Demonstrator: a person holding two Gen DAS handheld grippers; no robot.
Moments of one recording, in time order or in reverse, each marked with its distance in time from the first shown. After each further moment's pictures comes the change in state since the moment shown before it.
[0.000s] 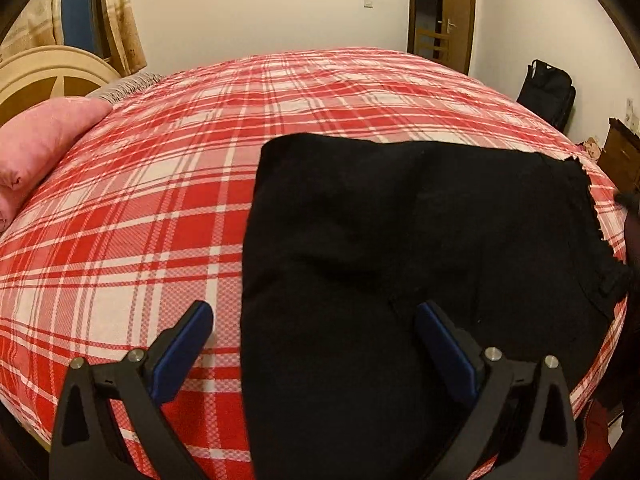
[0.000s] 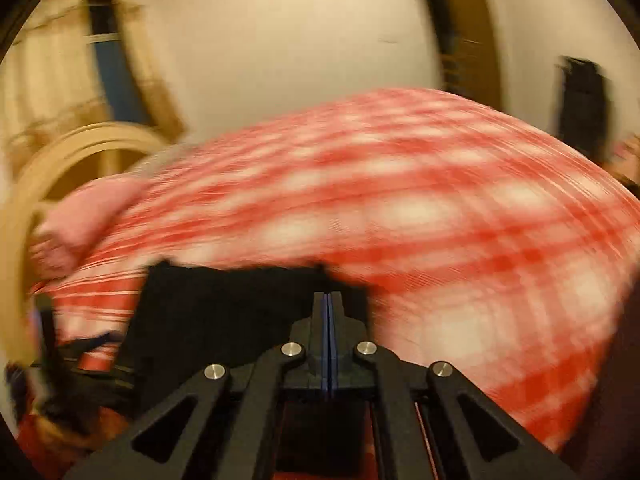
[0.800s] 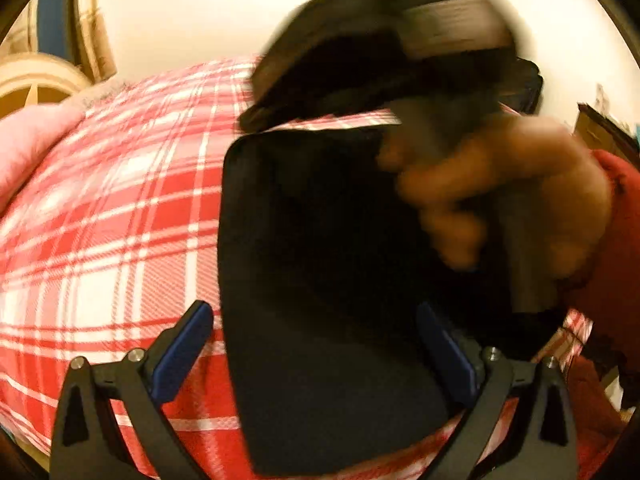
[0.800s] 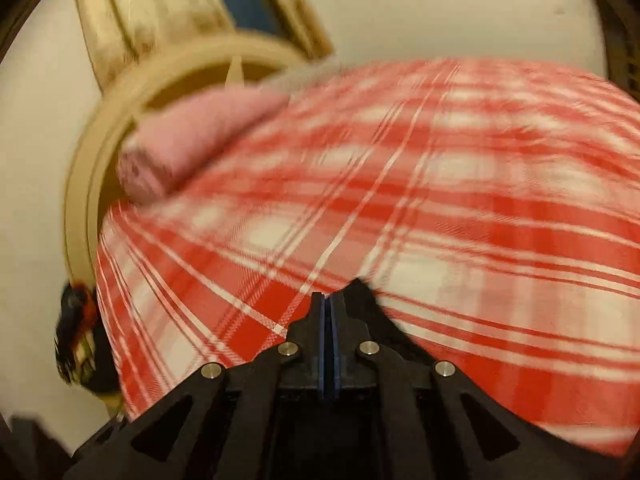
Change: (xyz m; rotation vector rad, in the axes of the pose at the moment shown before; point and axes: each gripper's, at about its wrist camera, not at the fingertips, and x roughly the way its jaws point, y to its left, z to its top) left arm -0.016 0.003 -0.016 0.073 -0.013 -0.107; right arm 0.167 0.172 0.040 -0.203 0.209 0.404
